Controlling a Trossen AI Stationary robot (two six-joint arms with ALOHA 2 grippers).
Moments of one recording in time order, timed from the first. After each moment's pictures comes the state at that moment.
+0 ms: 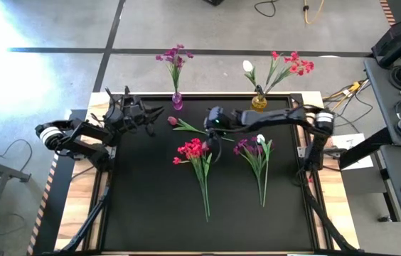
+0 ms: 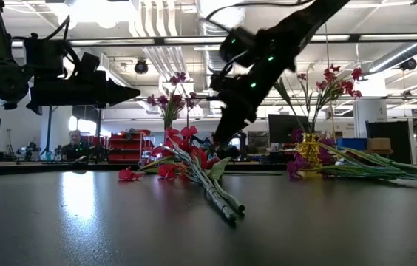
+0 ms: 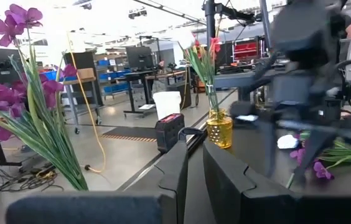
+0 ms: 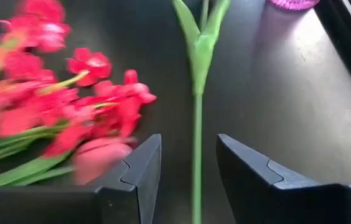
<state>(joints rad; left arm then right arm) 0.82 1.37 0.11 1.41 0.41 0.08 -0.30 1.87 1.21 -0.22 0.02 -0.09</state>
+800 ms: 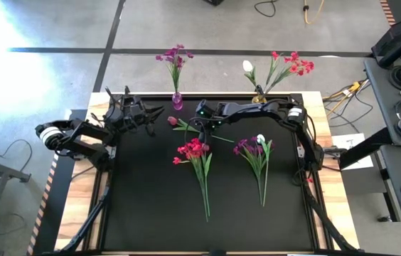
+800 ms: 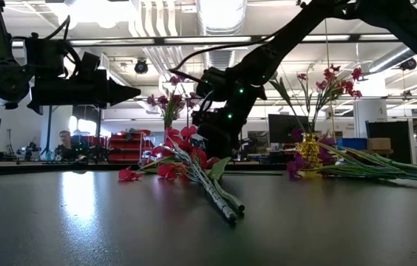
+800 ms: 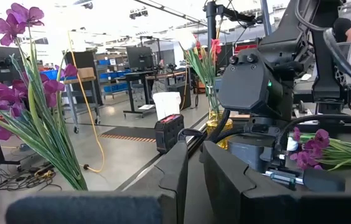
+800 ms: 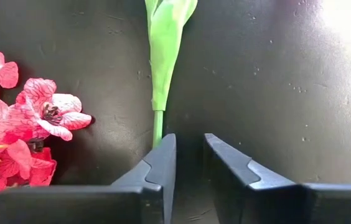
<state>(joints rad) 0.82 1.37 0.12 1.41 0.40 0.07 -0.39 2.19 1.50 -0.38 -0.08 -0.11</state>
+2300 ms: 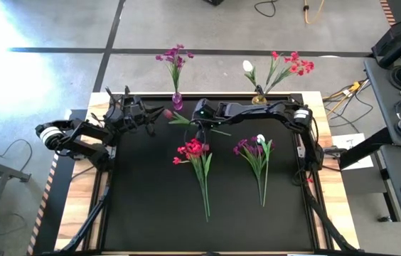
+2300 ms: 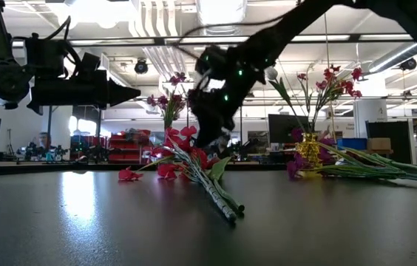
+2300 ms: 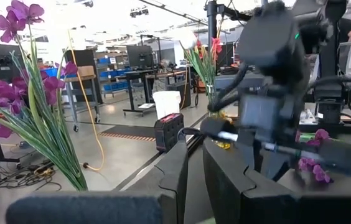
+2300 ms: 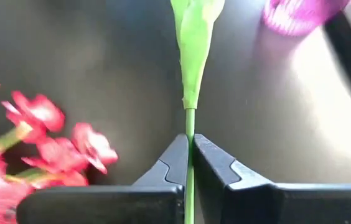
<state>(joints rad) 0.82 1.37 0.12 1.41 0.40 0.06 -0.34 2.09 1.50 -0.31 -0.01 -0.13</state>
